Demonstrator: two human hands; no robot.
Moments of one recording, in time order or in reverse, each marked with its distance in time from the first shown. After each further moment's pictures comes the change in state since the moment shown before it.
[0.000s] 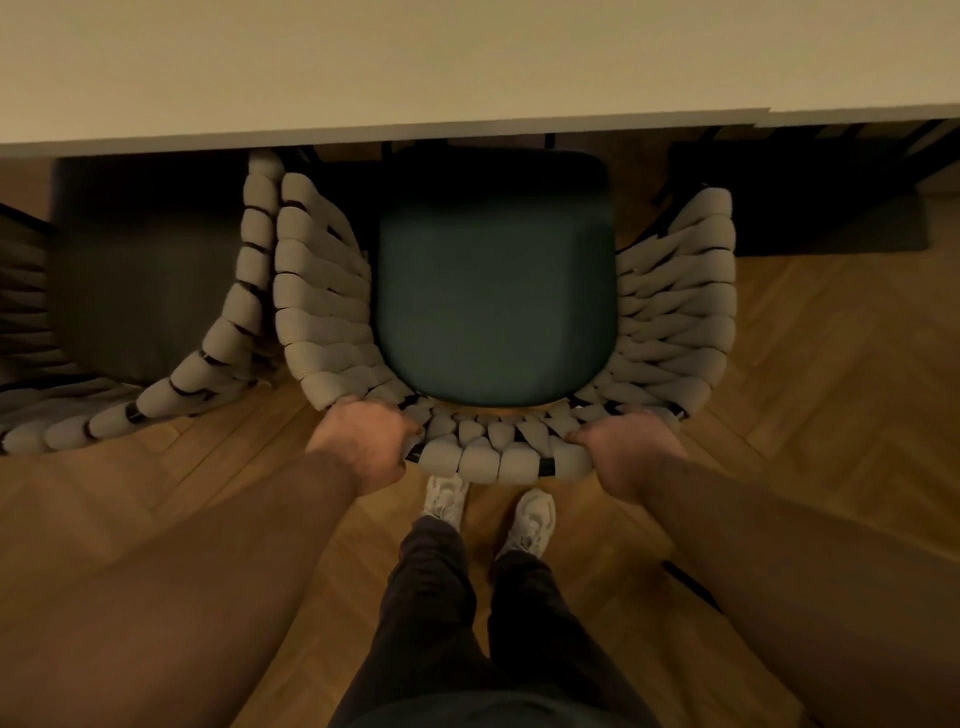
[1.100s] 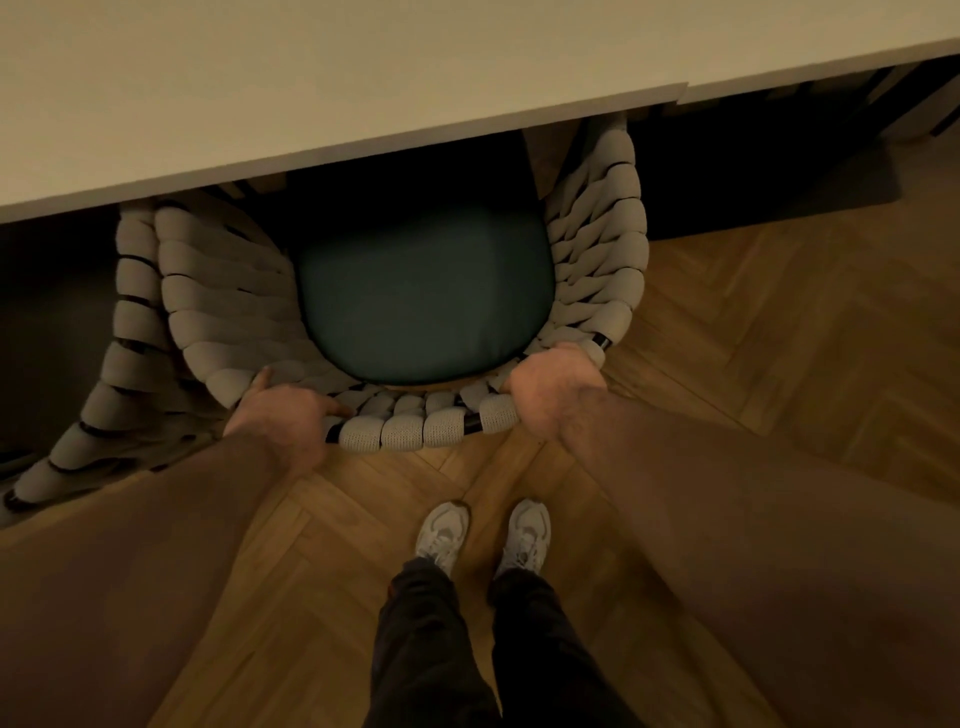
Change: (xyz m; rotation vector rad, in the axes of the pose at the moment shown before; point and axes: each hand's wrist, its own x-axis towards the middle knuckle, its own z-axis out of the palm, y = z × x) left_hand 0.059 -0.030 -0.051 0.032 -0.106 -0.196; right_hand 0.056 0.022 -0.067 -0.068 0.035 0.061
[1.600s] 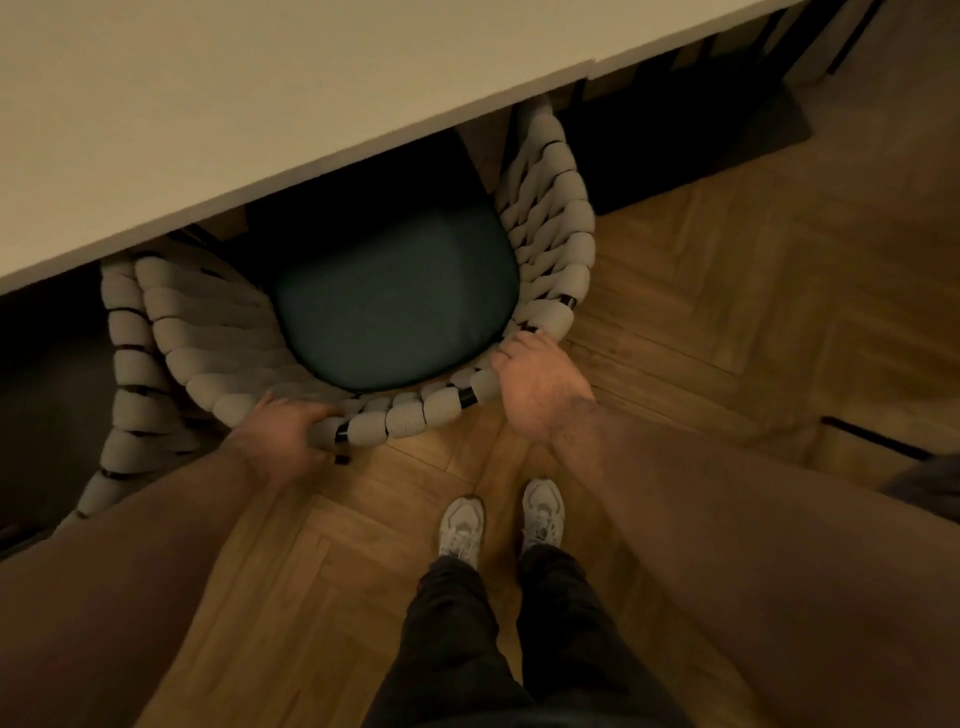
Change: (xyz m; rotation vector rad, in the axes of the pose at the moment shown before) left_hand -0.024 -0.024 0.001 -0.224 0.112 0.225; right_hand -0.047 -0.034 0.029 0.352 0.221 0.150
